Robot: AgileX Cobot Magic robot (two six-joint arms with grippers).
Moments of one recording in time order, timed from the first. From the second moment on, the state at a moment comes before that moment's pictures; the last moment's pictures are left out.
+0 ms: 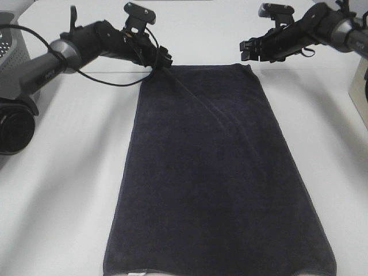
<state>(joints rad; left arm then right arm) -0.29 2.84 -2.67 -0.43 0.46 0.59 0.04 2.71 -2.46 0.50 0.60 -0.46</state>
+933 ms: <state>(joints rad) -0.27 2.85 -2.68 -0.17 0.64 0.28 0.03 2.47 -2.46 0.39 1.19 -0.32</state>
